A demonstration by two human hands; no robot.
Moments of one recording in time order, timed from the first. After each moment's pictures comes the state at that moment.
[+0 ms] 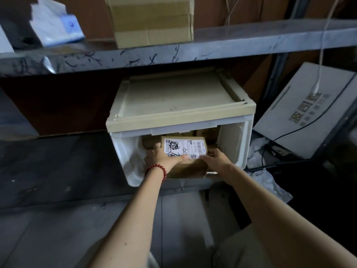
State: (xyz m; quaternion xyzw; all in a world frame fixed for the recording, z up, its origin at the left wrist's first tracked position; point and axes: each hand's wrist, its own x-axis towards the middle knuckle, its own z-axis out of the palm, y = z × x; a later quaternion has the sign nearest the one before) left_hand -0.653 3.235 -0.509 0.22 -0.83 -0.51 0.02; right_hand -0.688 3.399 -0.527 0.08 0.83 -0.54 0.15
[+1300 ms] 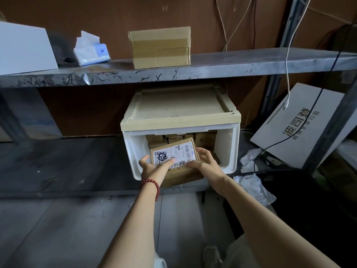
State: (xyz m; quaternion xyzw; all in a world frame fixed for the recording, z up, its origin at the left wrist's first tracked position) left_hand -0.558 3.257 -0.502 0.31 -0.71 -0.63 0.11; right_hand -0.606 3.420 -0.500 -0.08 0.71 -0.68 0.15
